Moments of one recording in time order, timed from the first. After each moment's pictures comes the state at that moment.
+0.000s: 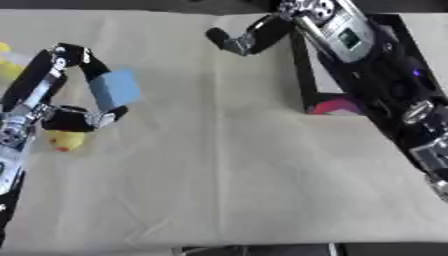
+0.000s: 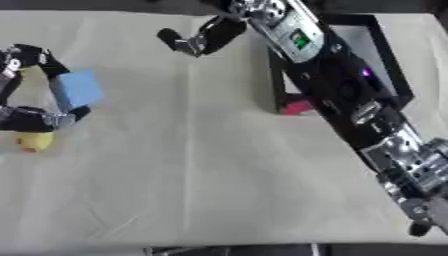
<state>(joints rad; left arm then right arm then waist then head) -0.81 0.18 -0.16 -1.22 -0.57 -0.50 -0.11 -0.99 -0.52 0.34 -1.33 -0.01 -0.57 0.59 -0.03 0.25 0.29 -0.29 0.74</state>
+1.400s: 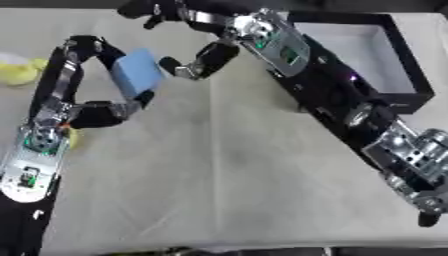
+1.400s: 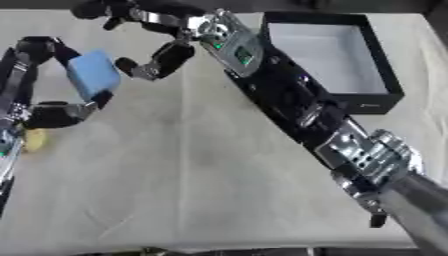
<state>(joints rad) -0.80 0.06 -0.17 -1.25 -0.47 -0.49 -0.03 -1.04 -0.41 0.40 -1.20 0.08 -0.65 0.54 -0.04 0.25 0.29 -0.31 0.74</state>
